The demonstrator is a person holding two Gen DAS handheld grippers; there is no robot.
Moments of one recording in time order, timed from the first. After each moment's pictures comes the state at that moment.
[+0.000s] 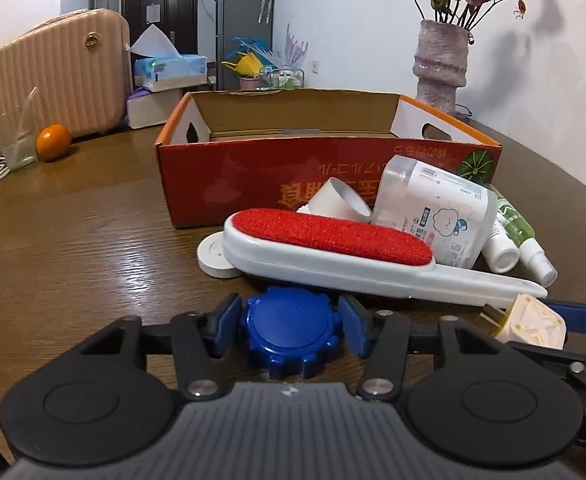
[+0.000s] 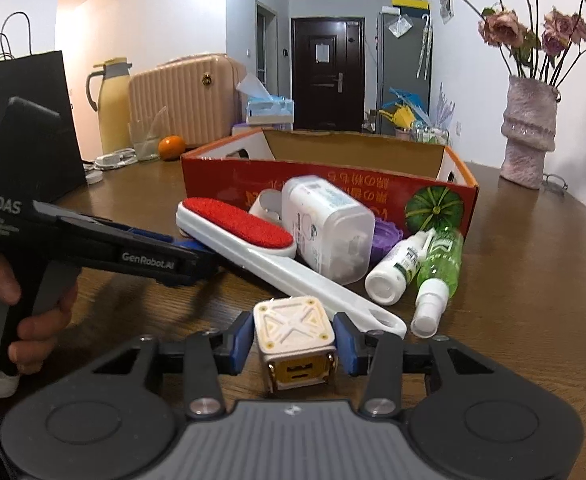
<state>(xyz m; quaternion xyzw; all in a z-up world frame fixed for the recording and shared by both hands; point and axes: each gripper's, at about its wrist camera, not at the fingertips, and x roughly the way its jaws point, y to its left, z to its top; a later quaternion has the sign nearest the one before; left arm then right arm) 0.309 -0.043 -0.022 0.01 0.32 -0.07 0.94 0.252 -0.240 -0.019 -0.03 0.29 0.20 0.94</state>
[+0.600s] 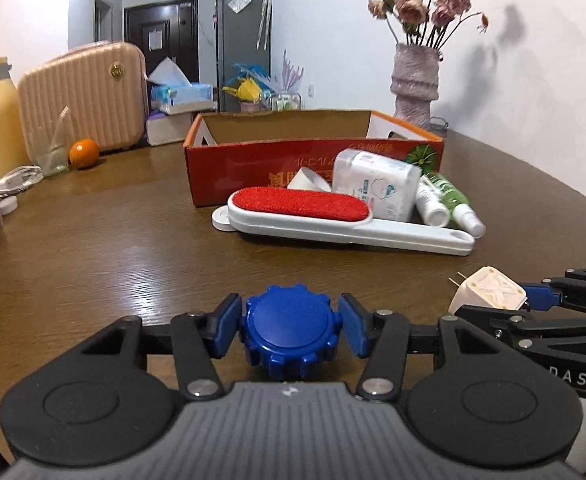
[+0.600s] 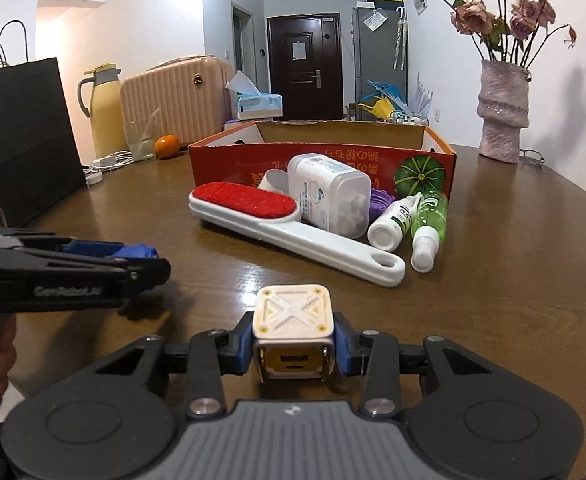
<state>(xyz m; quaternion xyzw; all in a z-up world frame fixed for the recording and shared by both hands) 0.194 -0.046 -0.005 0.02 0.28 -0.07 0.96 0.192 -0.237 -0.022 0.00 0.29 0.17 0.94</state>
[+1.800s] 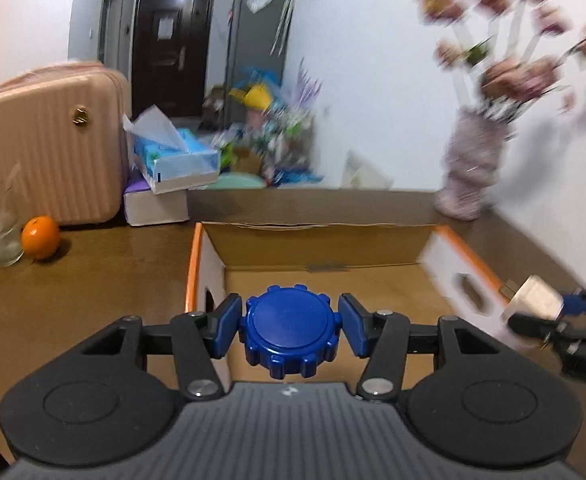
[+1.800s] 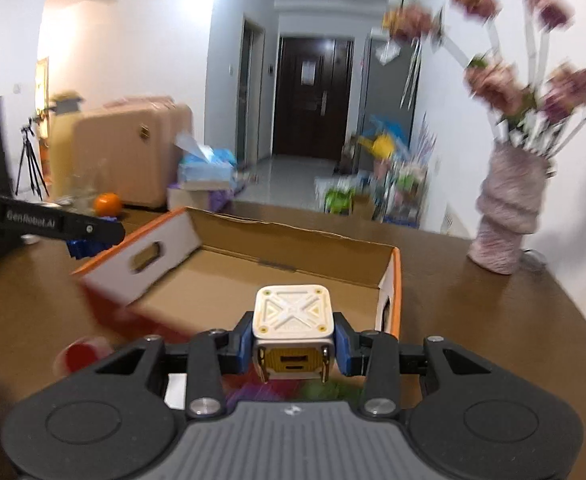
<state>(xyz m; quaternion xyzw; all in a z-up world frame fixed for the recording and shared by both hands) 0.472 -0.015 0.081 -0.02 0.30 -0.06 0.95 0.429 -0.276 0.073 -0.06 0.27 0.17 0.95</state>
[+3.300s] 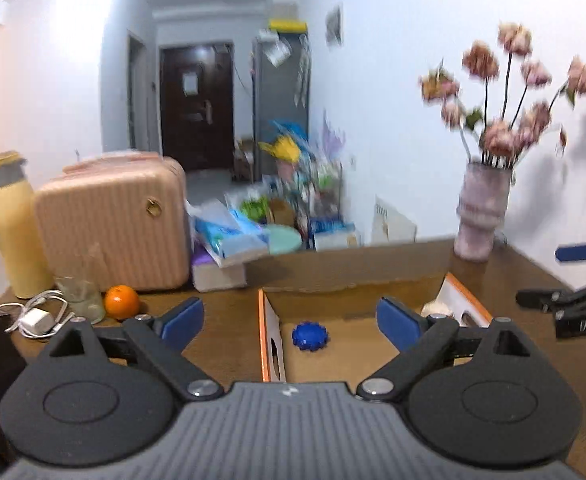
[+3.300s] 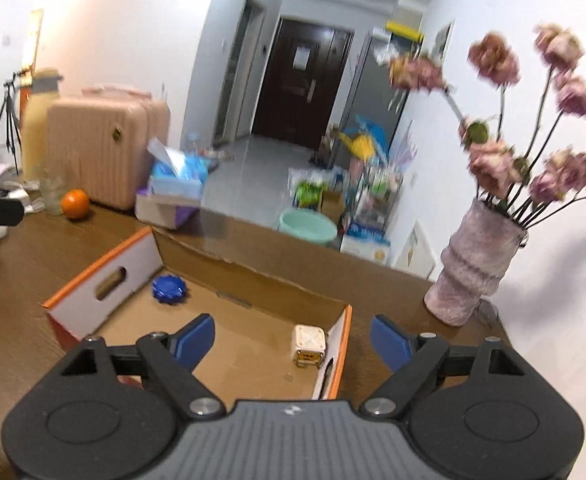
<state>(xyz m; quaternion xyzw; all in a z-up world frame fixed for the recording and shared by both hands) 0.353 0.004 0.176 0.01 0.20 -0.02 0.98 0.425 -0.254 0.158 -0.14 0.25 0.13 0.95</state>
